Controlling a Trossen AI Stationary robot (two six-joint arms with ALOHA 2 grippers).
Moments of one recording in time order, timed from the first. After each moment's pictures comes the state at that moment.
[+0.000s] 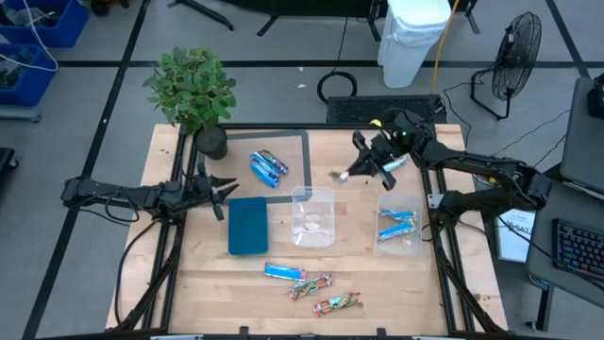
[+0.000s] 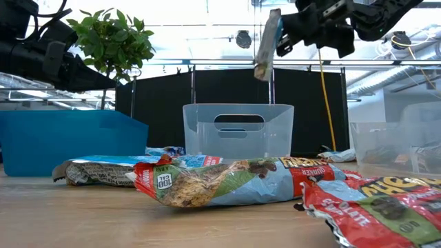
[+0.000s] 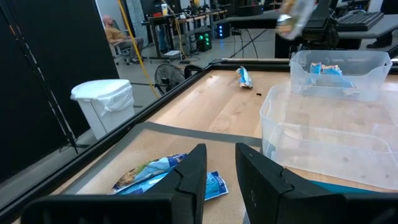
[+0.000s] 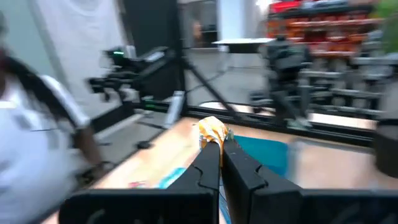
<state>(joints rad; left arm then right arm) -0.10 0.23 0.04 0.06 -0.52 0.02 -0.57 1.19 0.69 0.43 -1.12 -0.01</state>
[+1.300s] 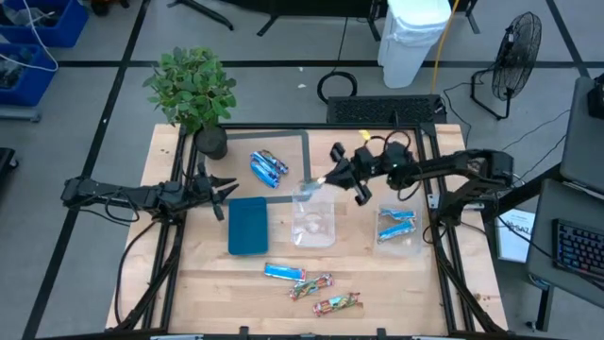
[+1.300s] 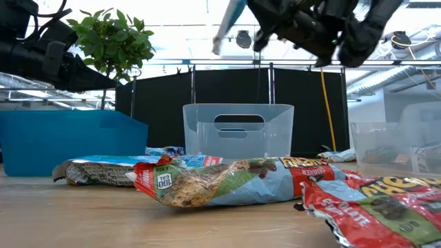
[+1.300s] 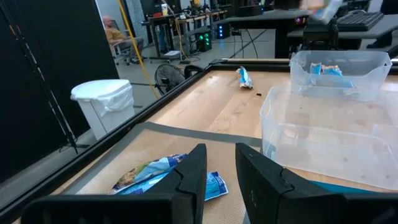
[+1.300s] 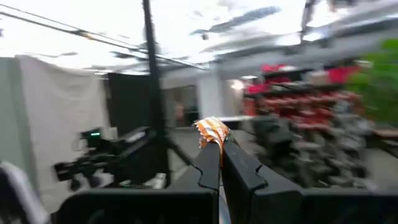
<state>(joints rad) -0.10 0.23 0.04 0.06 -0.52 0.02 -0.31 1.51 0.61 1.31 -0.64 0.36</state>
